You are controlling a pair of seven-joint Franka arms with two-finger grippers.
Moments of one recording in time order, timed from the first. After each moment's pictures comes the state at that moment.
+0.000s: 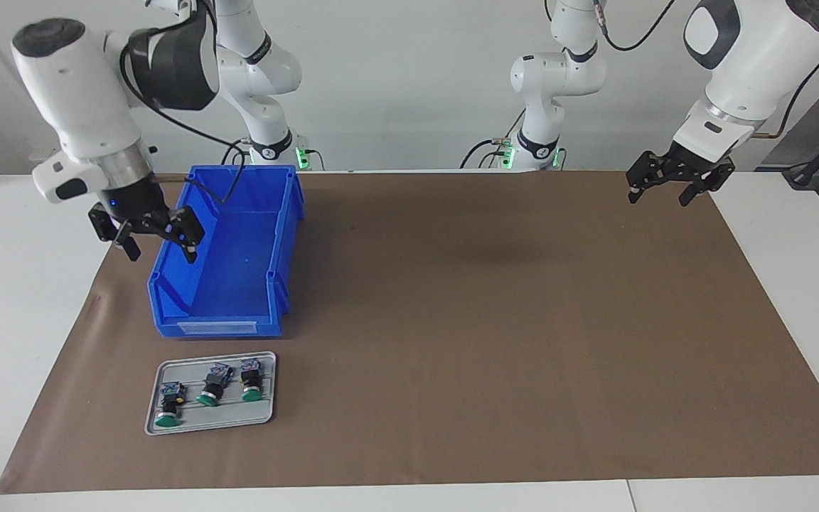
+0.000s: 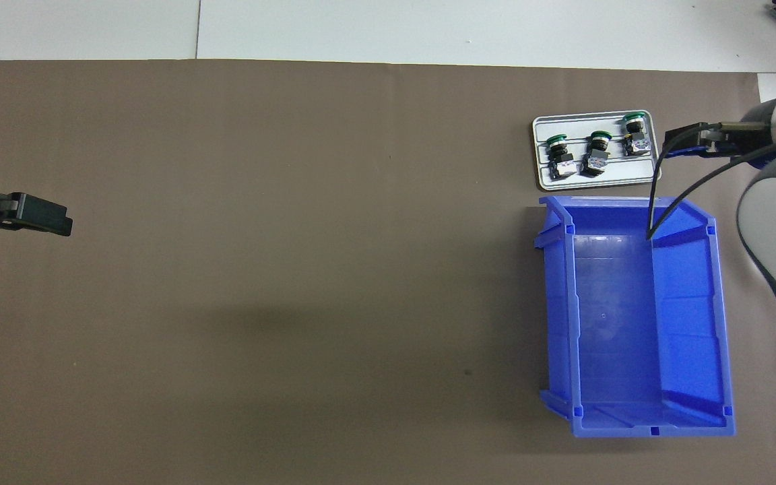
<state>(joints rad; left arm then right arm) -0.06 -0.01 0.03 -1.64 -0.03 1.59 0.10 0.03 0.19 -0.05 -1.60 -0.01 1.98 0.08</state>
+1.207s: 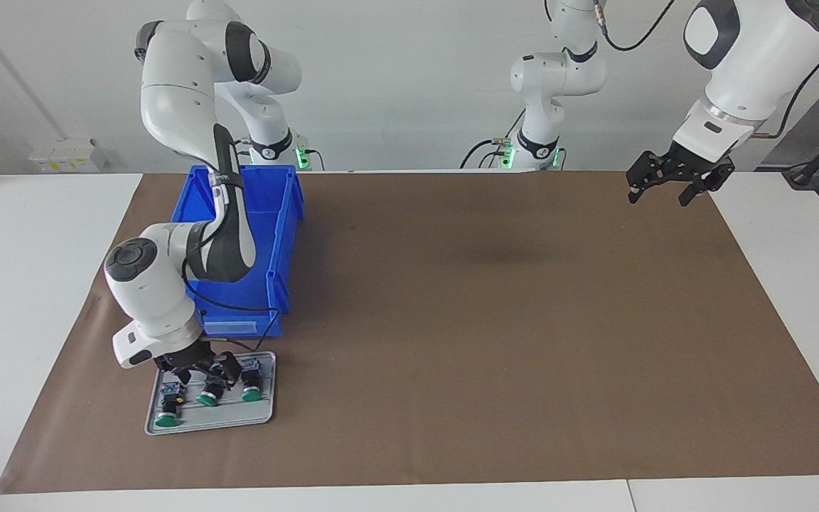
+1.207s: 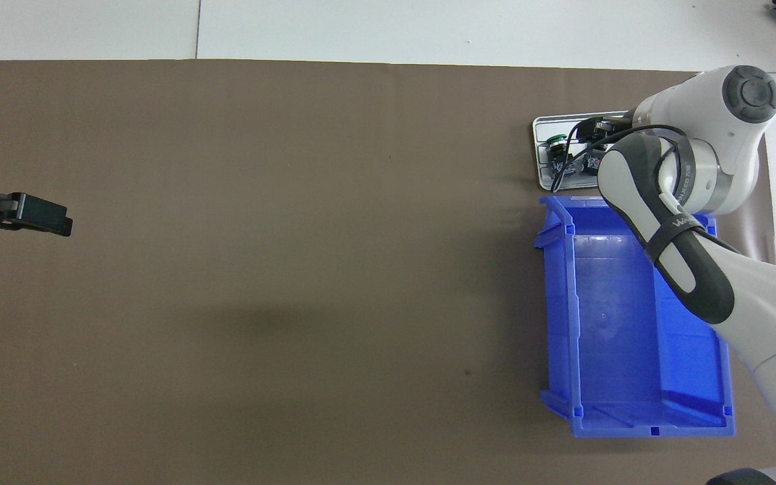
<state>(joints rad) -0.06 -0.01 0.03 -1.64 -0.03 1.59 0.10 0.03 0.63 -0.05 -1.52 0.05 2.33 0.16</state>
